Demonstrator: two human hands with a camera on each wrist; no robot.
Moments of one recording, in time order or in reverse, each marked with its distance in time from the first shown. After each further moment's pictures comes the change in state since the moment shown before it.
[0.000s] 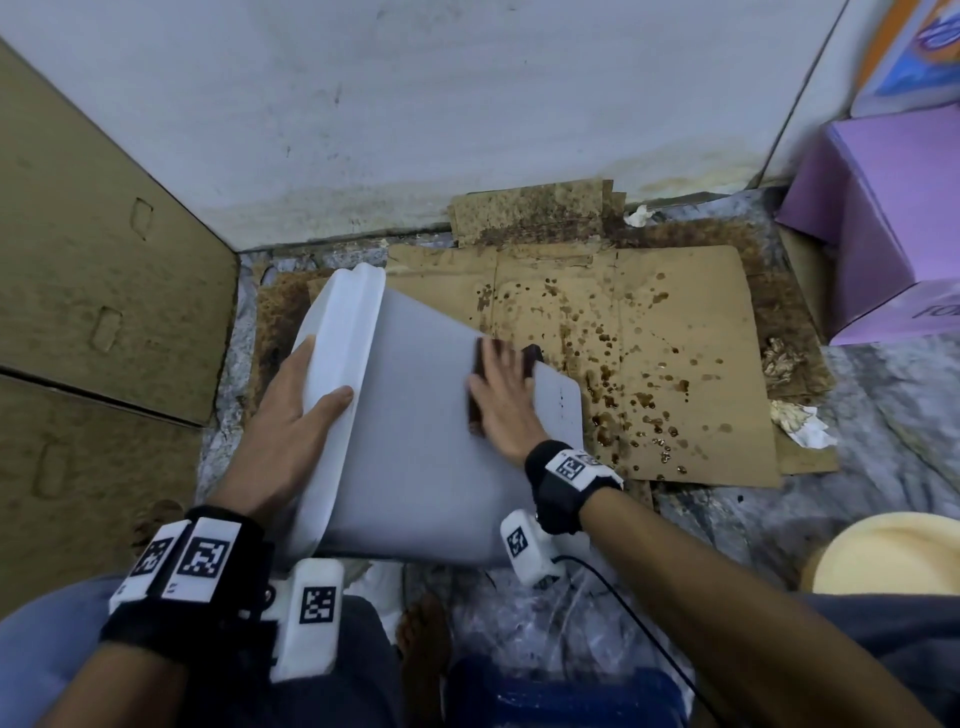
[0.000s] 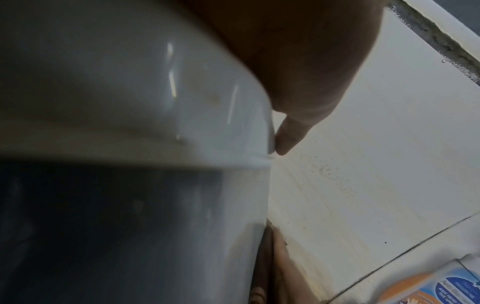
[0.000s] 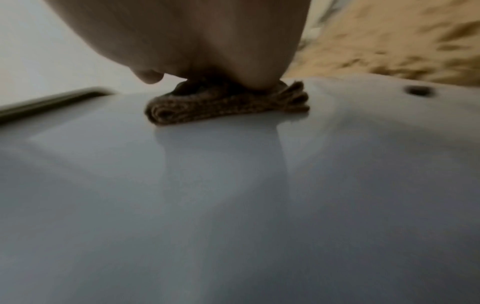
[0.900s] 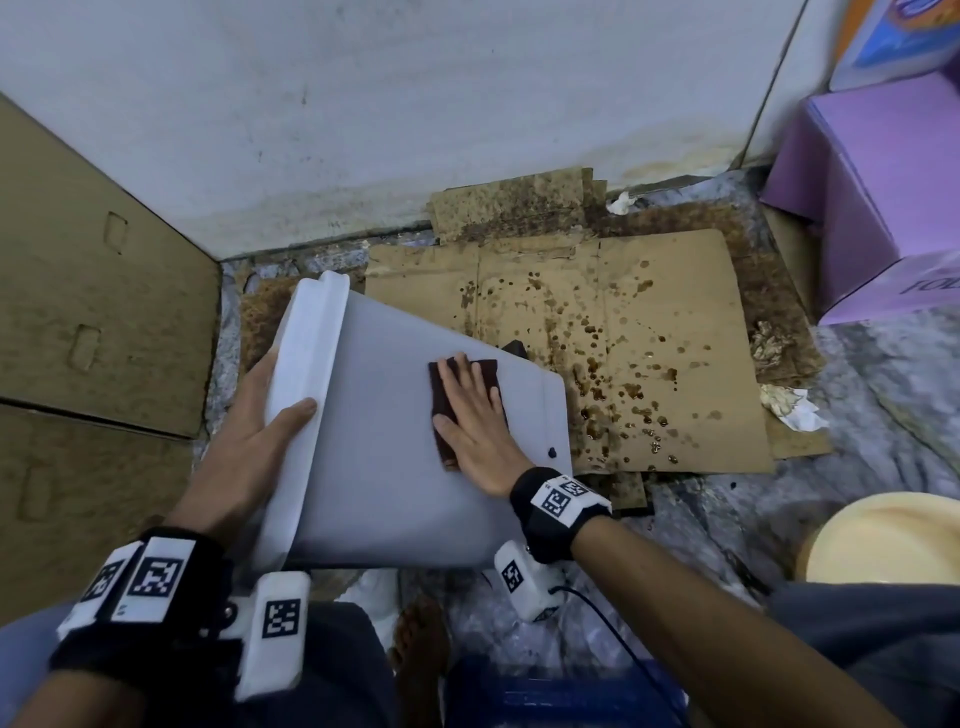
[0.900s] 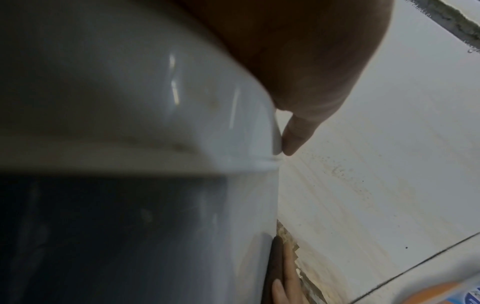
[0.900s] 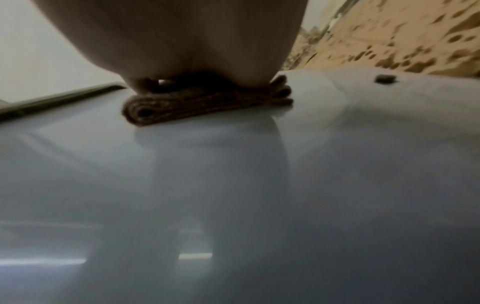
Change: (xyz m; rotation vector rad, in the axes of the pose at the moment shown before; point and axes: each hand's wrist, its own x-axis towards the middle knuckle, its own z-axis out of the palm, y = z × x) left_hand -0.002 0.008 -0.001 -0.050 0.006 -0.013; right_hand -0.022 0.016 0.010 -0.017 -0.072 -0.213
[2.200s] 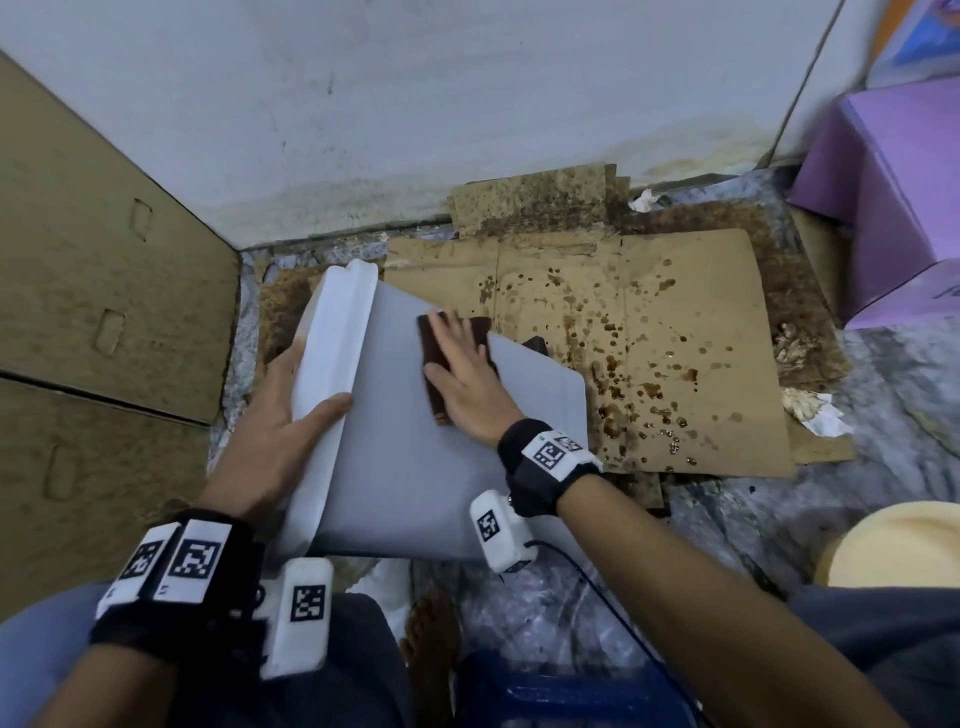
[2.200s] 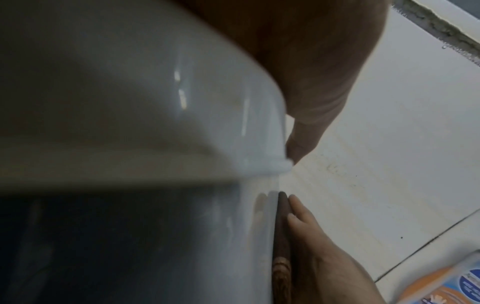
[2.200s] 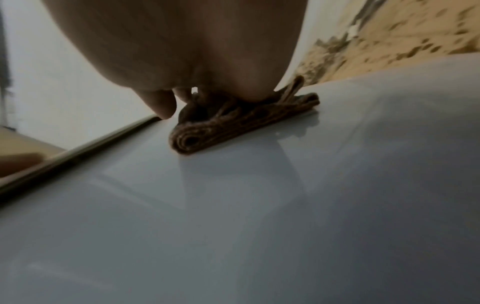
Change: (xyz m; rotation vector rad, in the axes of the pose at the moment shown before) left_hand 0.001 -0.005 -0.005 0.109 -0.016 0.067; right_hand 0.040 -0.045 -0.015 0.164 0.019 0.015
